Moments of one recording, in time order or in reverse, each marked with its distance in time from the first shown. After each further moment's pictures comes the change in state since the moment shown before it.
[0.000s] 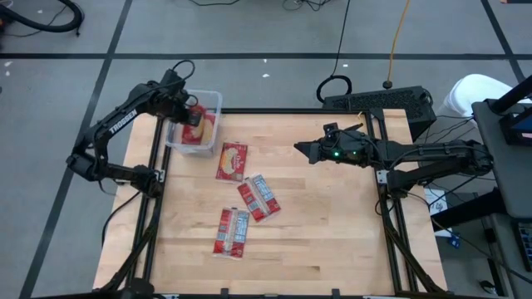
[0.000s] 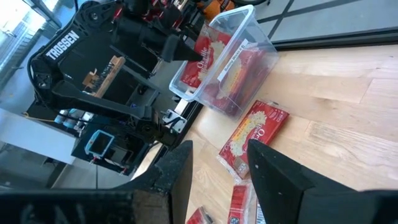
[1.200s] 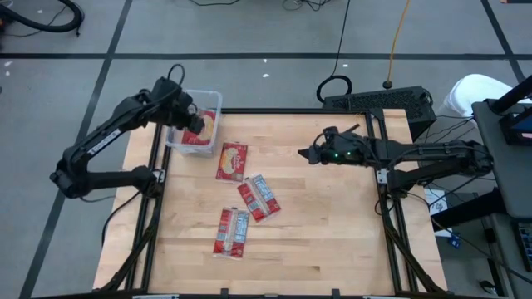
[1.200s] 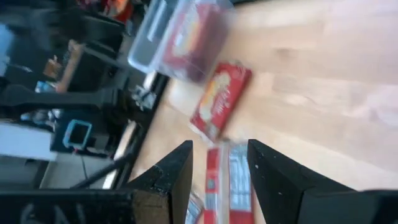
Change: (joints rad) left arm -0.270 -0.246 0.000 0.088 0.178 -0.166; right arm -0.027 0.000 -0.001 -0.199 -0.077 0.158
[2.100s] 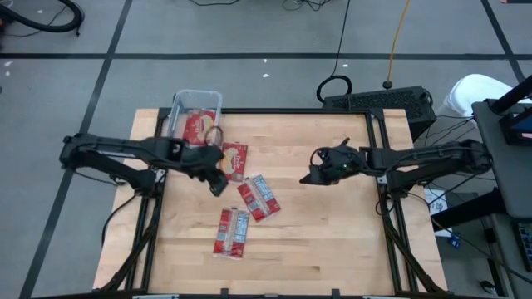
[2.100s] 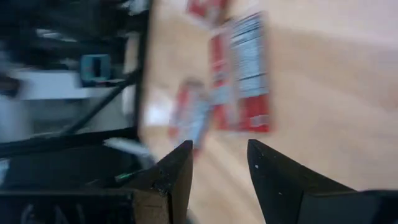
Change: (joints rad) left arm -0.874 0.165 0.000 0.100 -0.315 -0.453; right arm 0.078 0.009 -0.138 0.088 -0.338 0.241
